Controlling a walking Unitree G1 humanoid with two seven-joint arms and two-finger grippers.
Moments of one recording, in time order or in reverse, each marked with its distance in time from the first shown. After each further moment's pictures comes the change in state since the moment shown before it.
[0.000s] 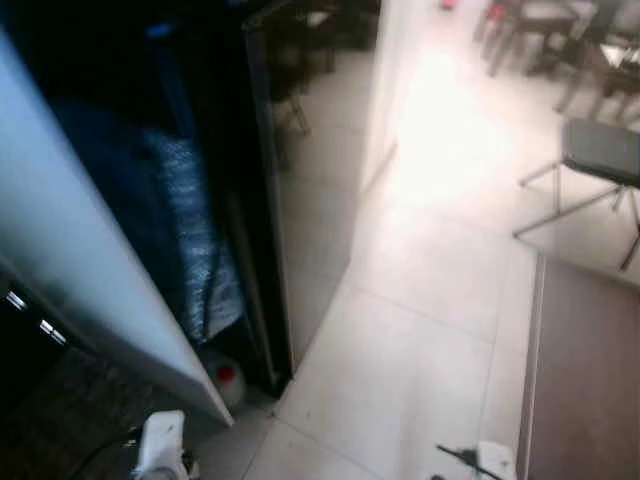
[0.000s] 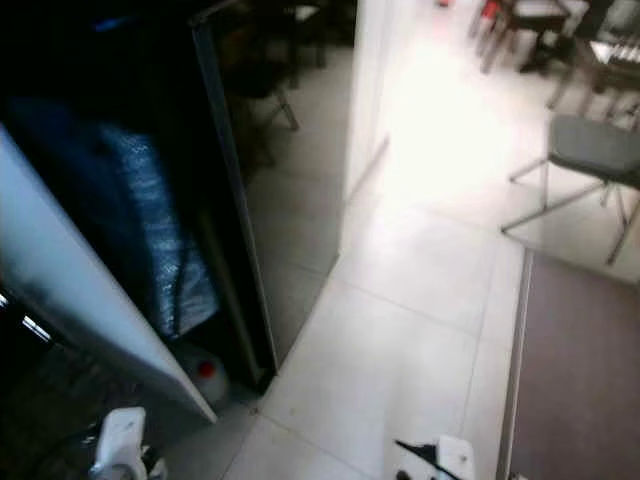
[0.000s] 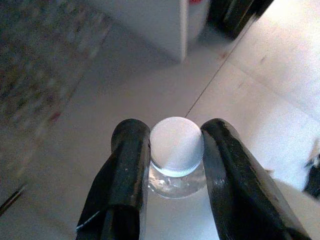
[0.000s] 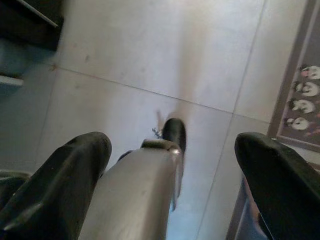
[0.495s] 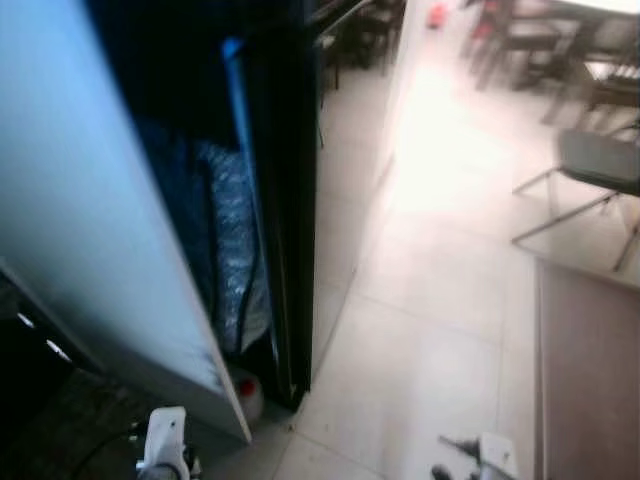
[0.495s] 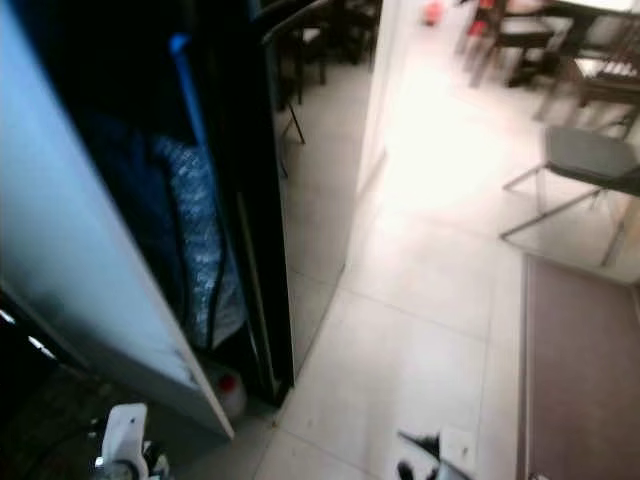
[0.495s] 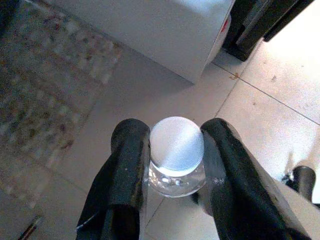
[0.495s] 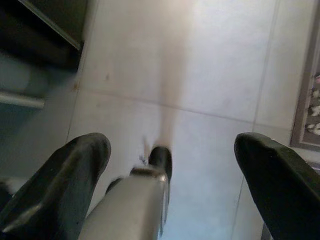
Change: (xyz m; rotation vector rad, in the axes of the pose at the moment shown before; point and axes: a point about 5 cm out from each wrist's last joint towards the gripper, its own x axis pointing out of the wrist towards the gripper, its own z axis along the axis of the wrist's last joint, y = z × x) left arm 0.000 0.000 0.001 0.002 -0.005 -0.002; right arm 0.001 0.002 0.007 -0.001 -0.031 0.008
